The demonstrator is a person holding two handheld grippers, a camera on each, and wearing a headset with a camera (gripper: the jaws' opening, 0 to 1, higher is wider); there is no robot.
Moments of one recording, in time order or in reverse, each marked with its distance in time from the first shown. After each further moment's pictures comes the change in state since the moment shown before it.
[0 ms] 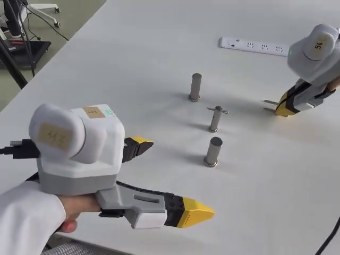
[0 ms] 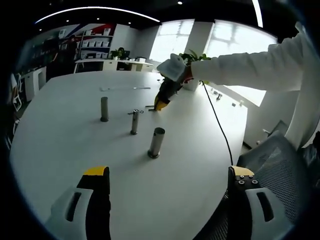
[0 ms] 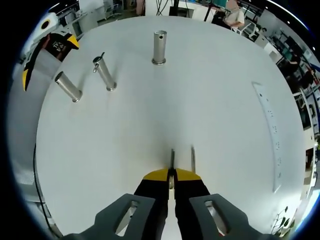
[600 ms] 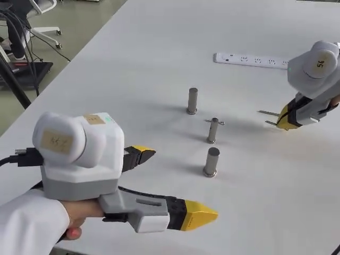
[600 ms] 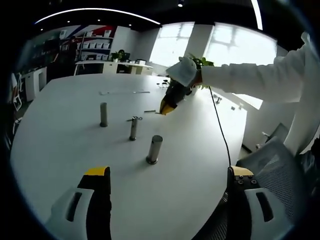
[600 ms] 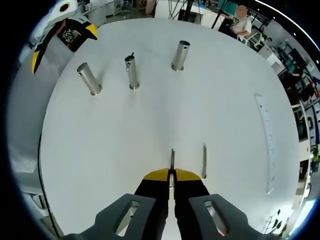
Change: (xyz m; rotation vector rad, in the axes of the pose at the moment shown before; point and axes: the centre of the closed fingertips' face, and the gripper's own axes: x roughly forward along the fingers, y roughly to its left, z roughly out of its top) left arm -0.002 -0.003 0.013 -0.010 -0.024 -0.001; right arm -0.029 0.029 0.002 -0.086 -0.023 -0.020
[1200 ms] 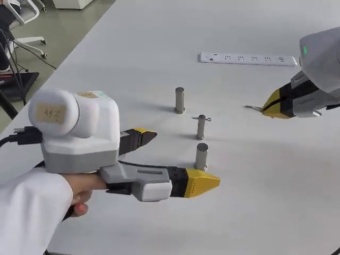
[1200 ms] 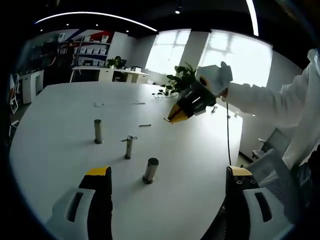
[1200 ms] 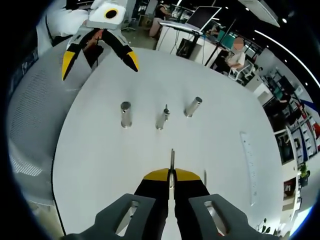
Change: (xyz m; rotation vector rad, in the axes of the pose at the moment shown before) left arm 0.011 -0.006 0.040 0.007 -0.066 -0.050; right arm -0.065 0.049 0.051 -0.100 -0.233 -0.139
